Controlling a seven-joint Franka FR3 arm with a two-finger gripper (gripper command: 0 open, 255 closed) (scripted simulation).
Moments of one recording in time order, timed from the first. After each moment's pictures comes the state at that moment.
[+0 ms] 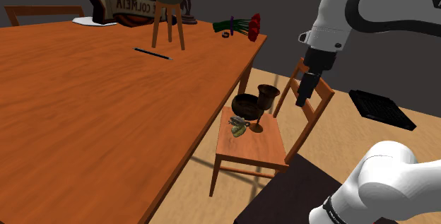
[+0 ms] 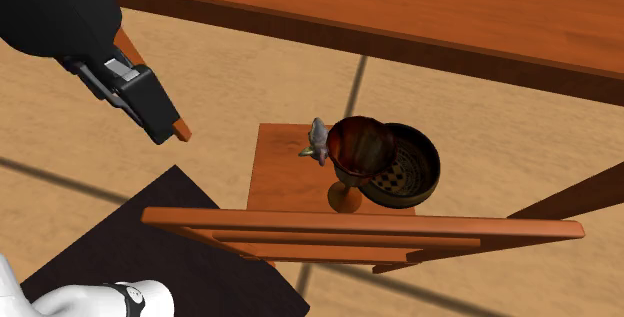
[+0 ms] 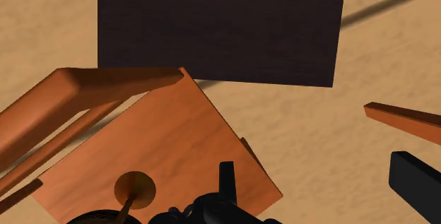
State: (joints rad) arm 0.00 -0.83 0.01 -2.39 0.08 1.46 -0.12
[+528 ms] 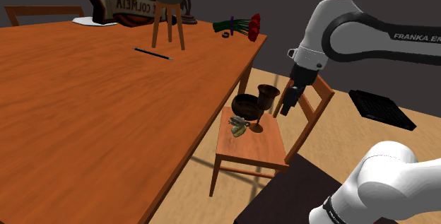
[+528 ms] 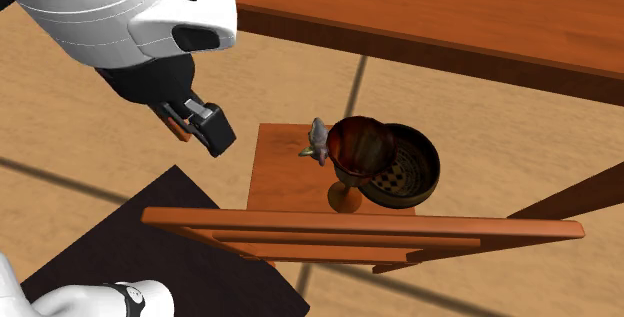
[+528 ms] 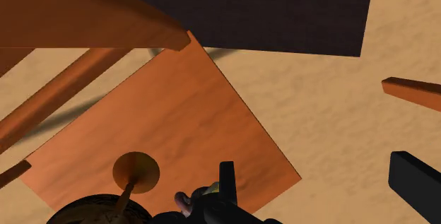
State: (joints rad) arm -0.01 -0.81 -0.01 -2.55 0.07 1.73 -0.17
